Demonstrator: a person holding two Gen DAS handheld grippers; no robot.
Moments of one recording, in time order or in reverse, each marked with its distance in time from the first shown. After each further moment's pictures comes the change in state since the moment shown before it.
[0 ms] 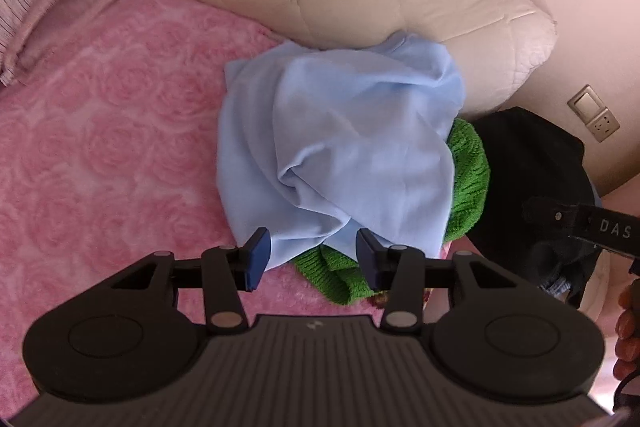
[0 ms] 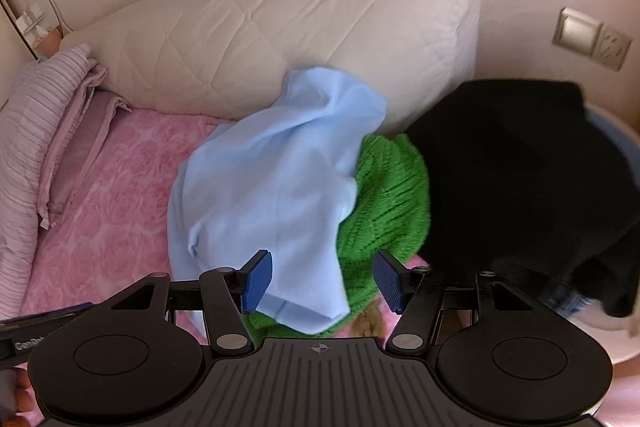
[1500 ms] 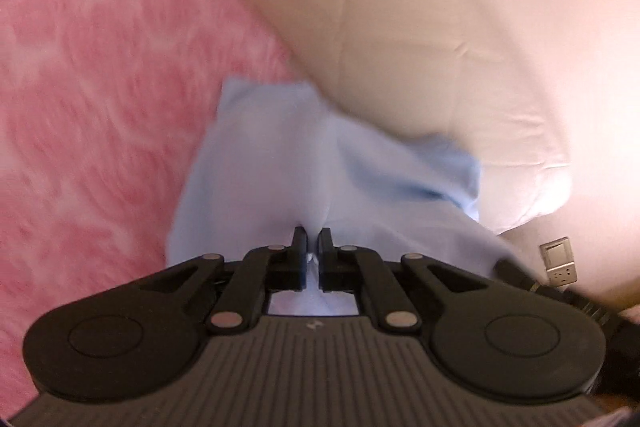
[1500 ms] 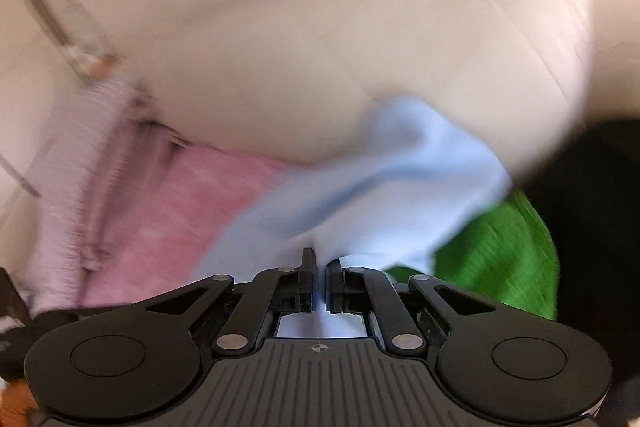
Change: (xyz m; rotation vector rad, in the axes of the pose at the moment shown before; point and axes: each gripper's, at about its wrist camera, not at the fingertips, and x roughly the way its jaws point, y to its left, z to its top) left arm 0.067 0.071 0.052 -0.366 -0.134 -0.226; right arm 0.077 0.027 0.050 -0.010 -0.095 0.233
